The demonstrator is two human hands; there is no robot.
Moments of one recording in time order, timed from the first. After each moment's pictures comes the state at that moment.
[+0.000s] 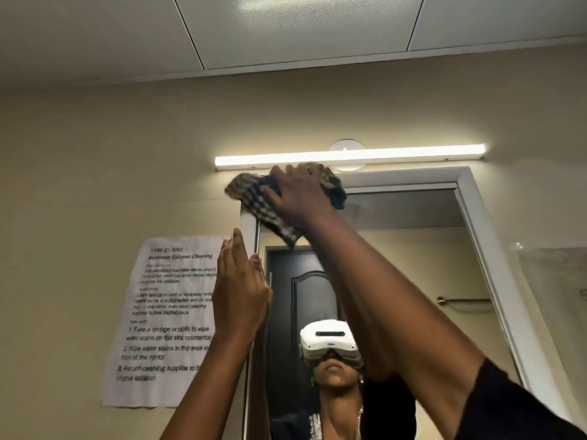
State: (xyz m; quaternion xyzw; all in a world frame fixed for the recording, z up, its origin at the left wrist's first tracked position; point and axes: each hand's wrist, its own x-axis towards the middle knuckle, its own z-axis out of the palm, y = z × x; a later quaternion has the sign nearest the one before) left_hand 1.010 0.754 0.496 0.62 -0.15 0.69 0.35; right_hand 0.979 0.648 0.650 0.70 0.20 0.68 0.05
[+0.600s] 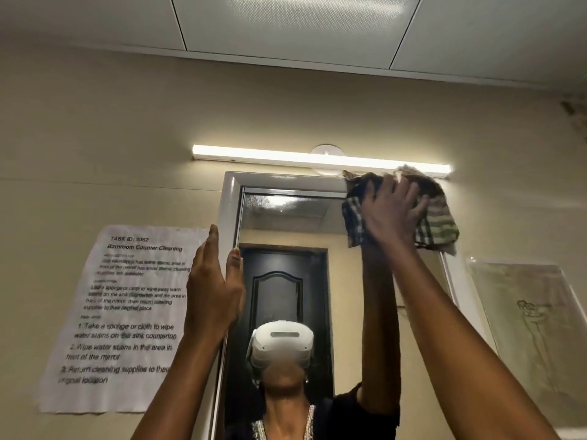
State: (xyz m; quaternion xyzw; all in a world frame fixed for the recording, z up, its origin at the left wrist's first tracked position) left_hand 1.011 0.760 0.496 0.57 -0.22 0.66 0.43; right_hand 0.956 0.509 0.626 0.66 -0.11 0.74 -0.08
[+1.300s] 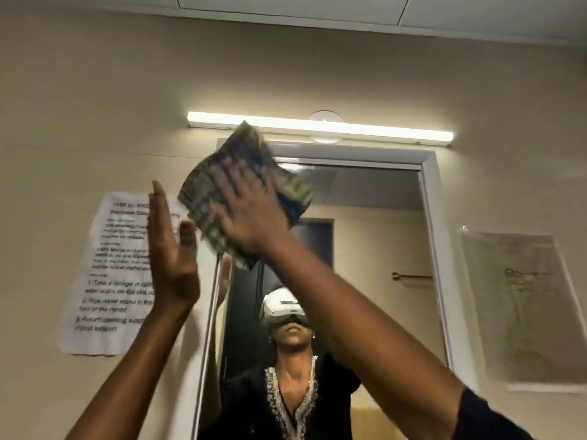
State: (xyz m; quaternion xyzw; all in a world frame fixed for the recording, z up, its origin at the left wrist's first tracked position) left_hand 0.978 0.777 0.469 0.46 -0.29 0.67 0.50; right_hand 0.980 0.666 0.560 0.73 0.26 0.62 0.10
